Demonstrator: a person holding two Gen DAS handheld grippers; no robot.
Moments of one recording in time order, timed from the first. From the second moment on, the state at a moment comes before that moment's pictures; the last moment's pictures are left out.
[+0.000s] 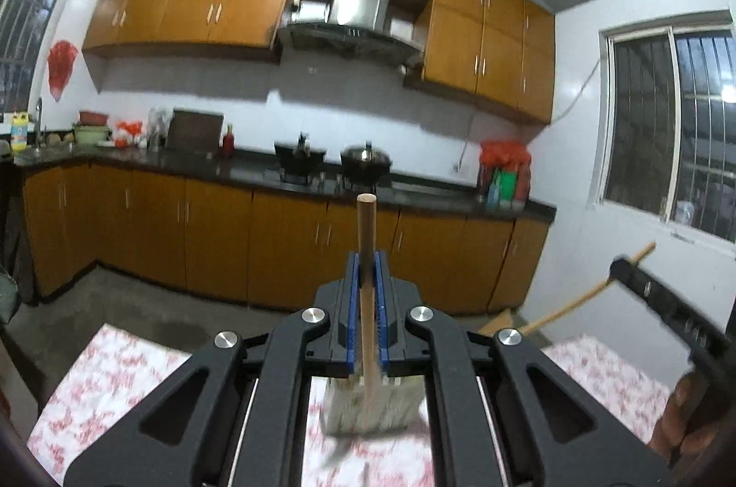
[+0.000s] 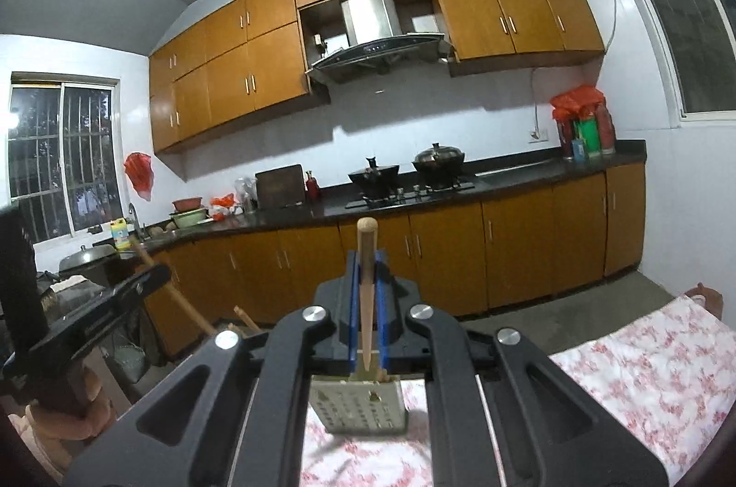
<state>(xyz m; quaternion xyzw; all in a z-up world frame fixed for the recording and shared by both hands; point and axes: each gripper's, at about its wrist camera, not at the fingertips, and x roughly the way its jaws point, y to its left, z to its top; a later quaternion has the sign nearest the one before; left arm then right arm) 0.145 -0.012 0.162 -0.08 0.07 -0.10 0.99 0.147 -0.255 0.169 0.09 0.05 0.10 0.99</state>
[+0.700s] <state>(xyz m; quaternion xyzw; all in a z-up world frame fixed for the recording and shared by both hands) 0.210 -0.033 0.124 -0.07 0.07 -0.07 0.99 0.234 -0.231 0.144 0.08 0.14 0.11 0.98</state>
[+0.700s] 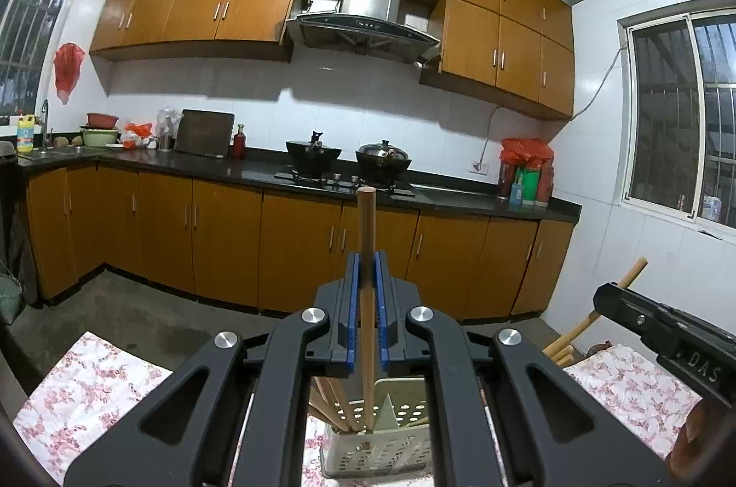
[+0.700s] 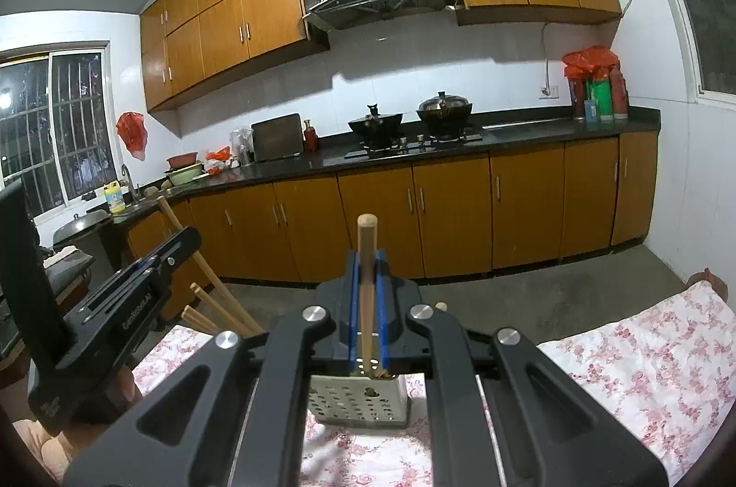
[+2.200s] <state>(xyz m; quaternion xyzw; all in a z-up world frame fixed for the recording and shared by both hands) 0.053 0.013 0.056 -0.01 0.12 -0.02 0.99 0.066 -0.218 0.047 0.00 0.13 -0.01 0.99</state>
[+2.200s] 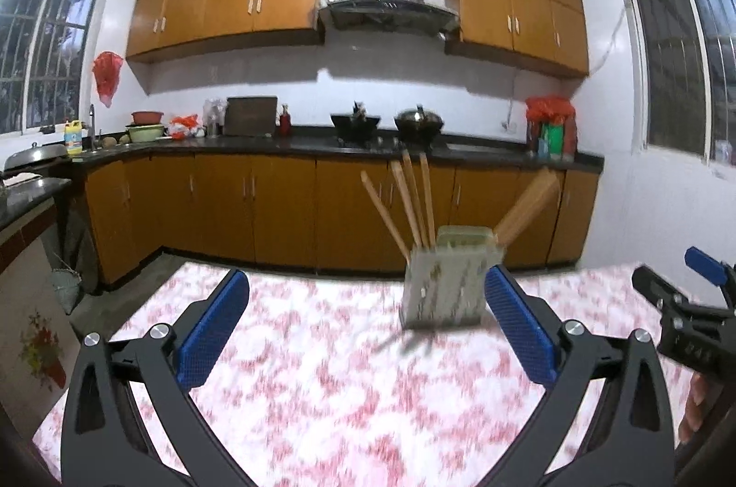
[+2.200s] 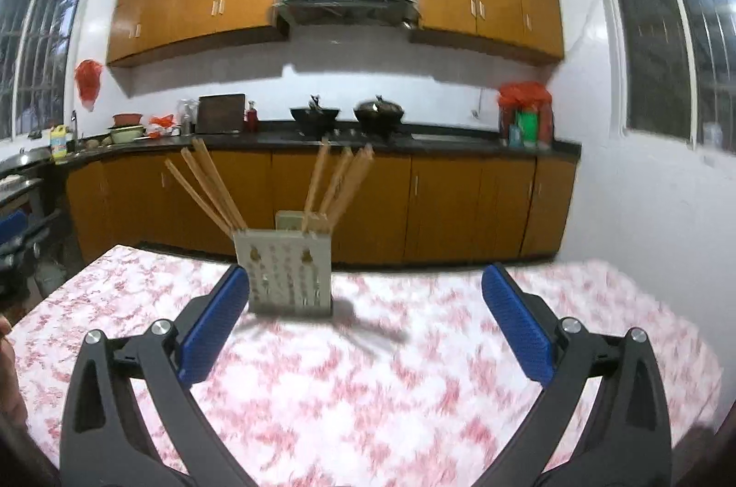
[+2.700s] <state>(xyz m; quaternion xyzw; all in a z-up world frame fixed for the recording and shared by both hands) 0.026 0.004 0.002 0.00 0.18 -0.01 0.98 0.043 -0.215 -0.008 0.01 0.20 0.00 0.98</state>
